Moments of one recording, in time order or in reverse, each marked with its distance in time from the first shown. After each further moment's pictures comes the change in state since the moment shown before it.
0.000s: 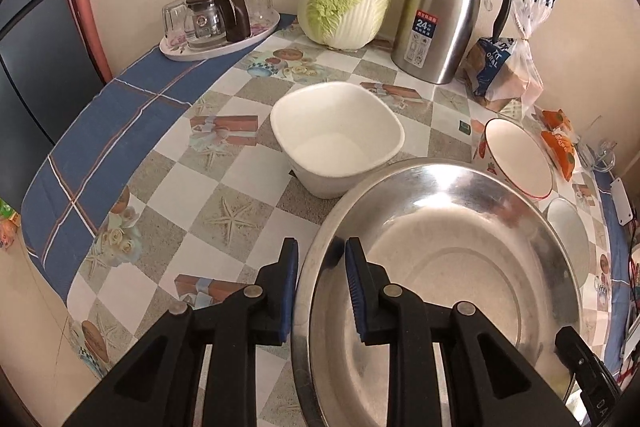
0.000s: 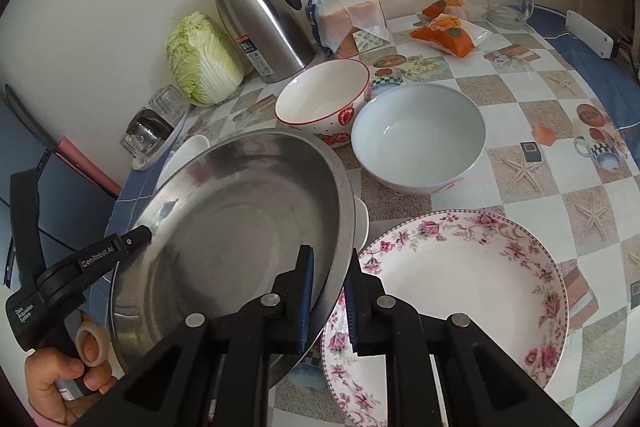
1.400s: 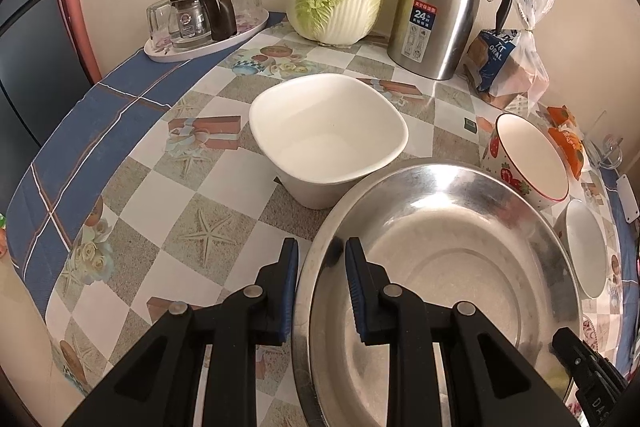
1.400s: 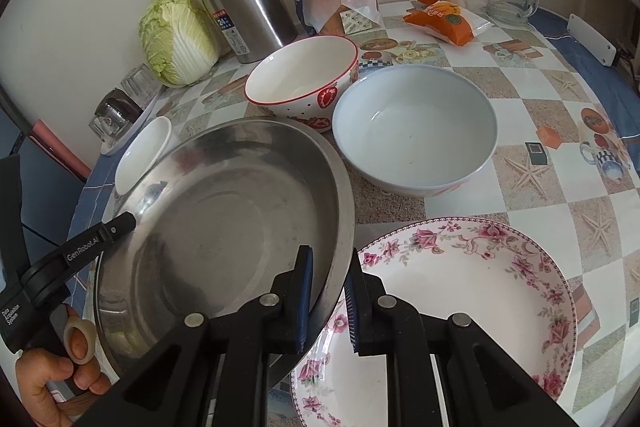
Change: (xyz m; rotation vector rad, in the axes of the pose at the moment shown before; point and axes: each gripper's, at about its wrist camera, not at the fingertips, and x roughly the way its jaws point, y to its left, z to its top) left arm 0.027 -0.008 0.003 0.025 -0.037 -0.017; right arm 0.038 -0.004 0.005 -0.037 0.035 -0.094
